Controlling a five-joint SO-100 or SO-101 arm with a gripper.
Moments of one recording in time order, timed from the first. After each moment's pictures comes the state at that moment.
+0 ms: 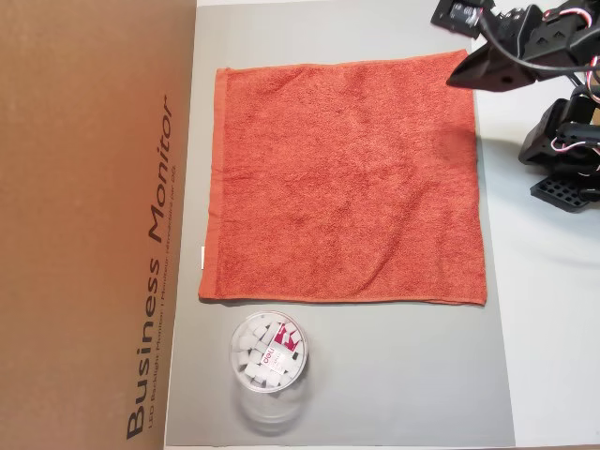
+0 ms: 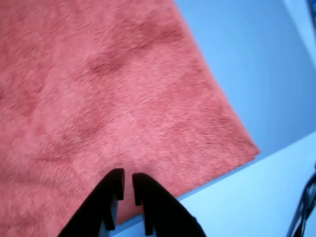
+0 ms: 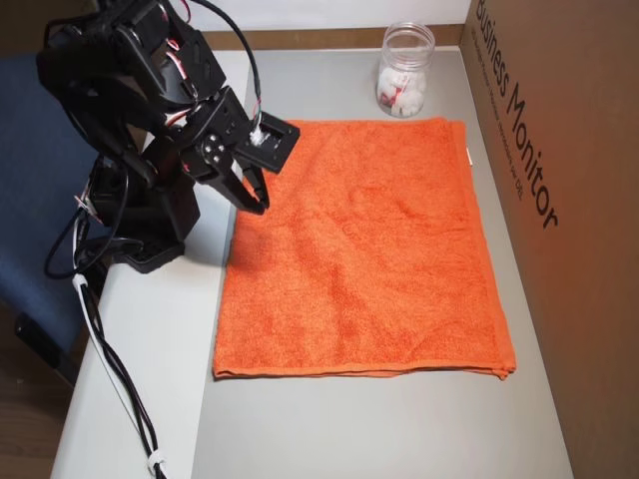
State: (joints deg) arm 29.5 152.8 130.2 76.4 86.5
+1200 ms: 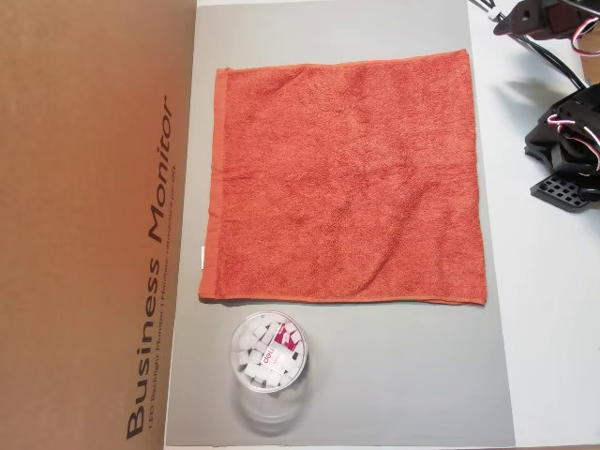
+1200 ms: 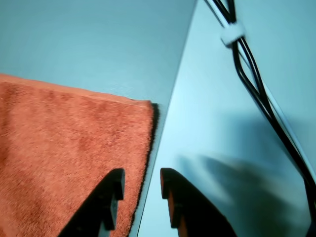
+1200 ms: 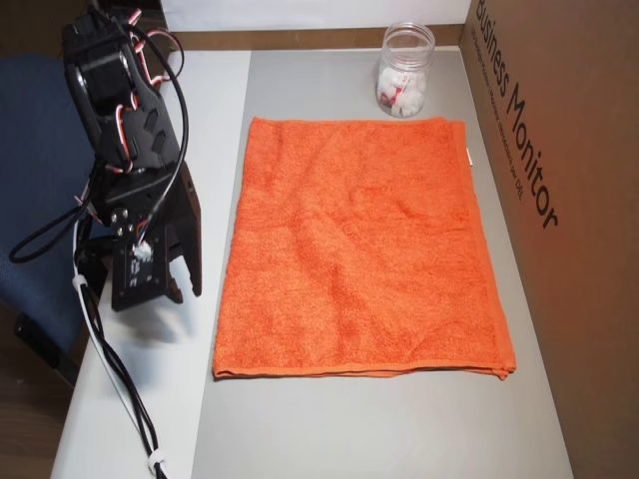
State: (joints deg) arm 61.7 151.3 136.8 74.4 106.7
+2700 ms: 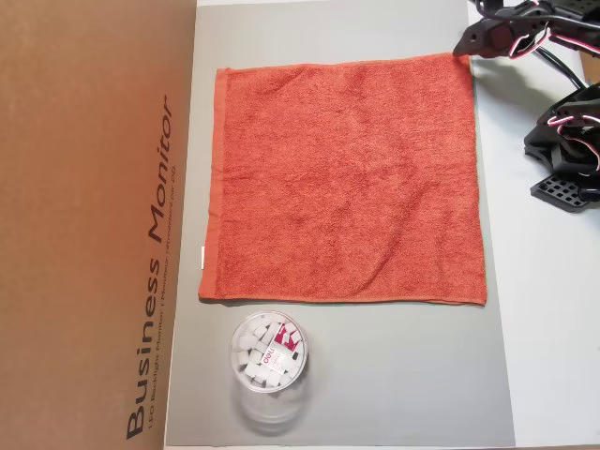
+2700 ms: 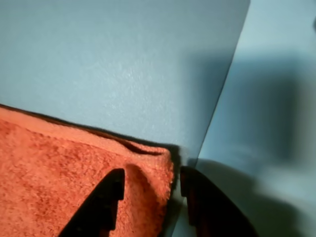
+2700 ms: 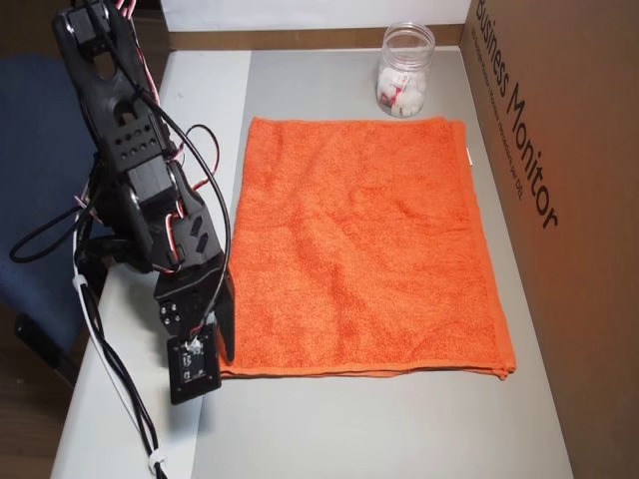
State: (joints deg) arm 58.0 120.9 147.0 38.6 107.2
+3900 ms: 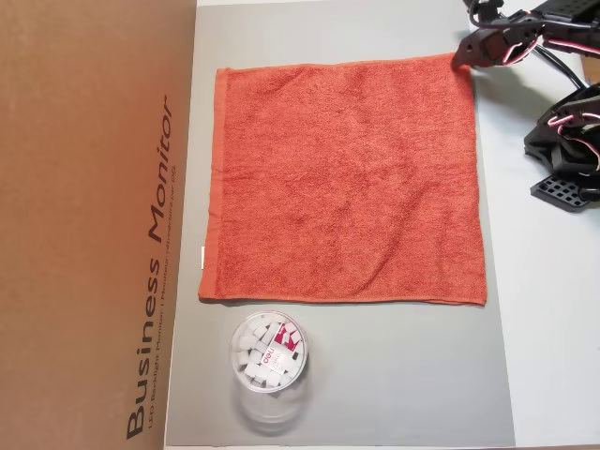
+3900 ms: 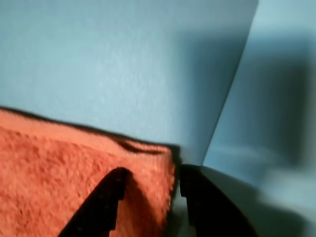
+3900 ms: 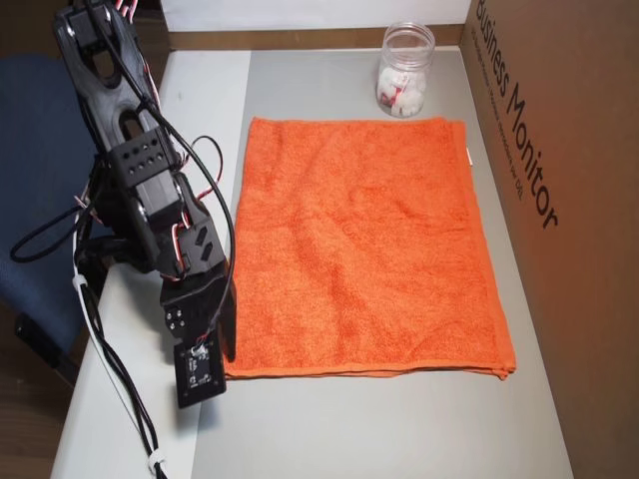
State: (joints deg) arm 57.7 115.0 149.5 31.6 107.2
